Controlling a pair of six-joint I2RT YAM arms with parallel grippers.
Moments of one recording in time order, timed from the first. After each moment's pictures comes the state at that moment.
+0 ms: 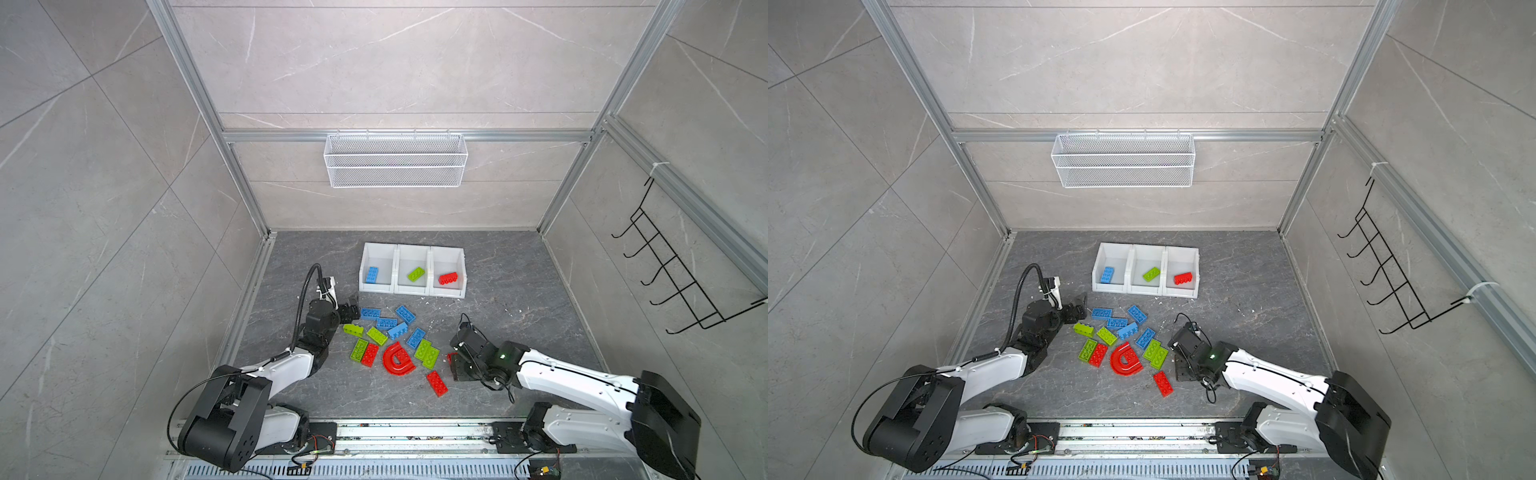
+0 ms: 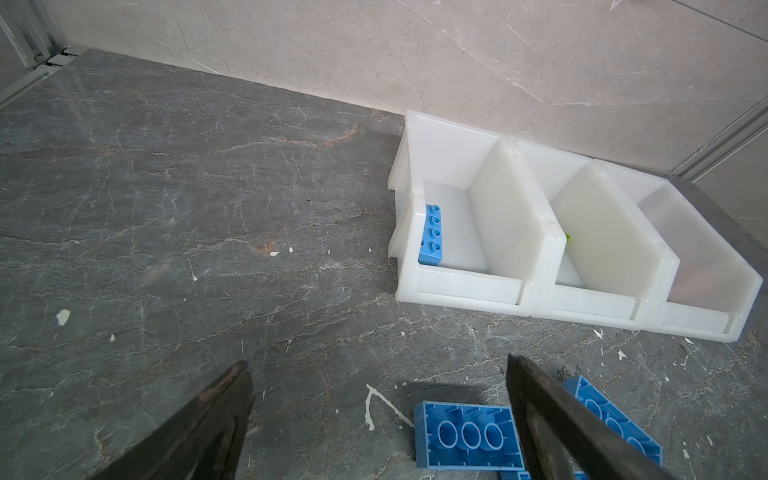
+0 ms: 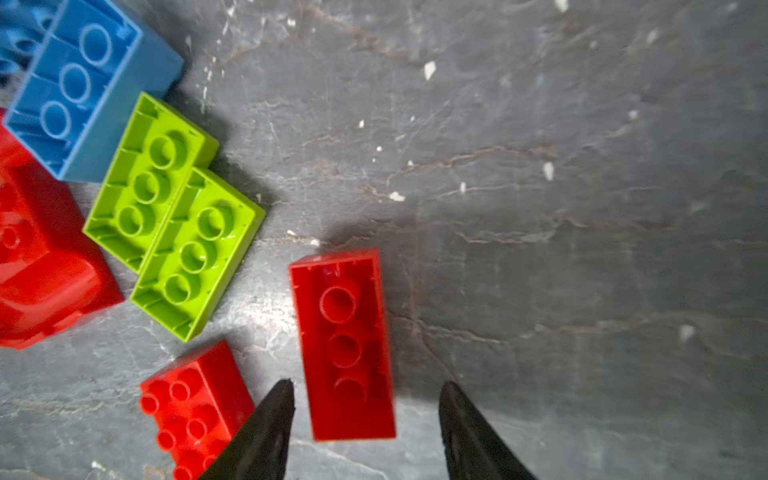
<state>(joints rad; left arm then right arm) -0.35 1.28 0.37 0.56 -0.12 -0.30 0.87 1.15 0.60 -0.65 0.15 0.74</state>
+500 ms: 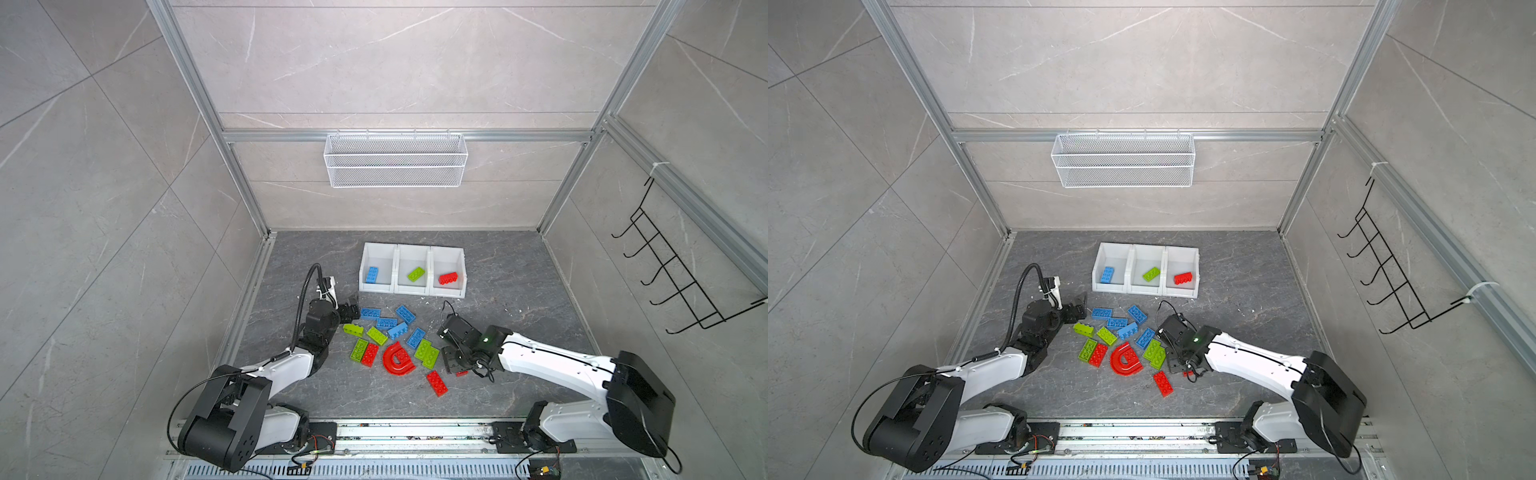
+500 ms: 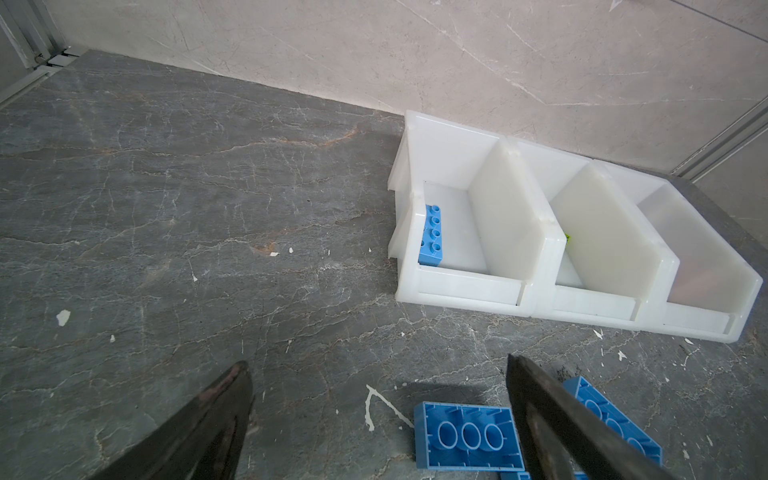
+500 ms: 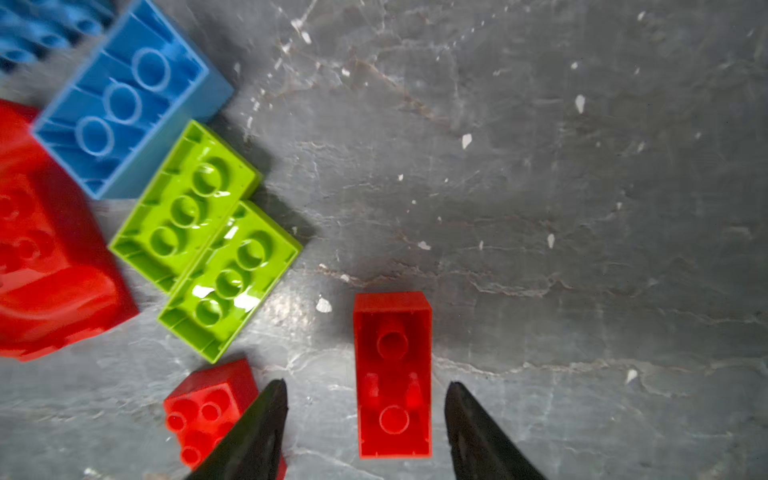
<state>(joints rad) -0.35 1.28 0.38 0.56 -0.12 -0.30 0.87 1.38 0.77 -0.73 0.17 0.61</state>
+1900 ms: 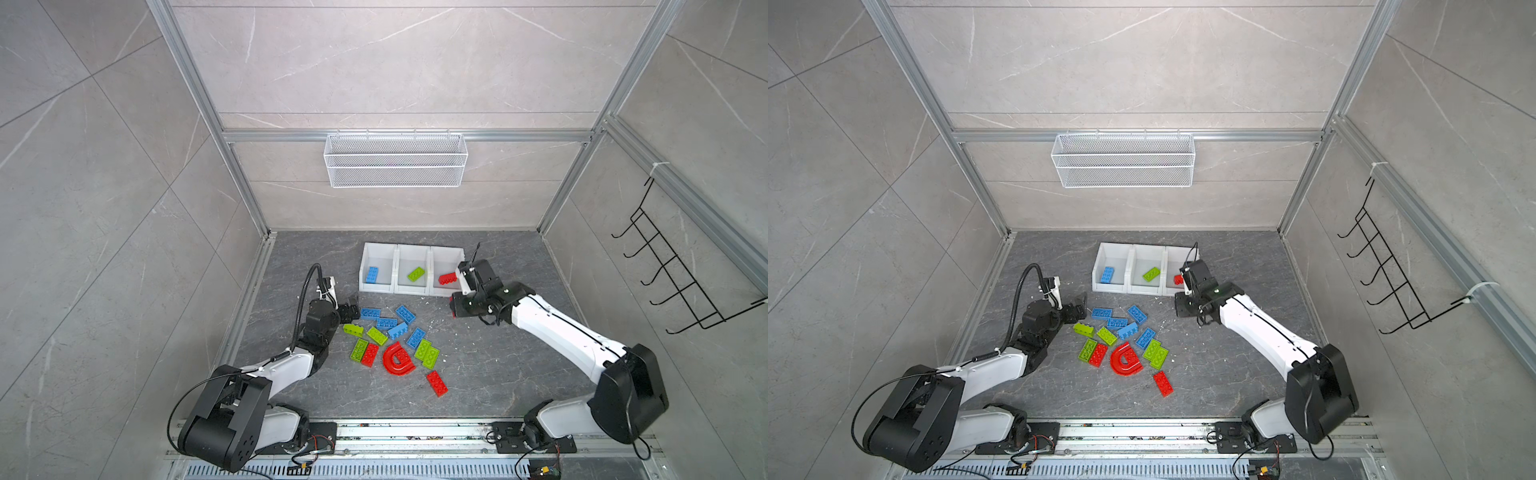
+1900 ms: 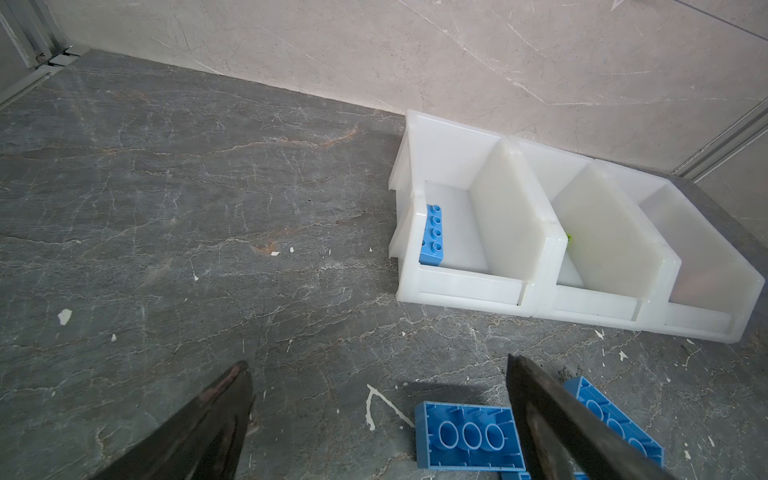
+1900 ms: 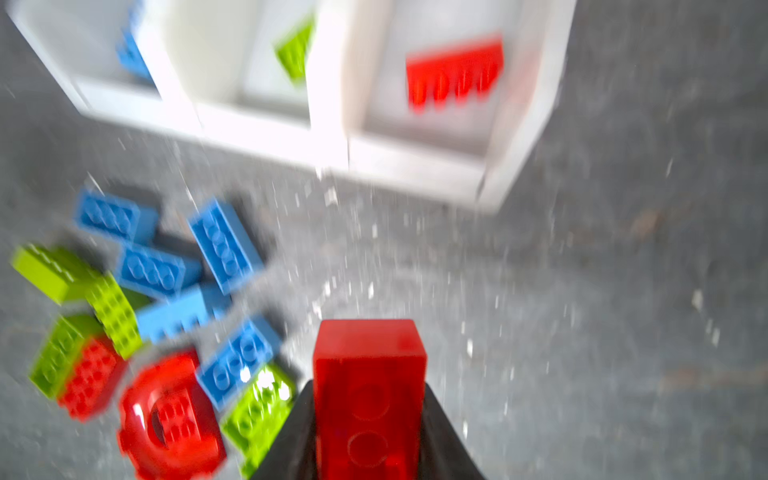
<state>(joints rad) -0.35 1.28 0.38 0.56 -0.12 -0.30 0.47 1.49 1.15 -0.65 0.00 0.32</state>
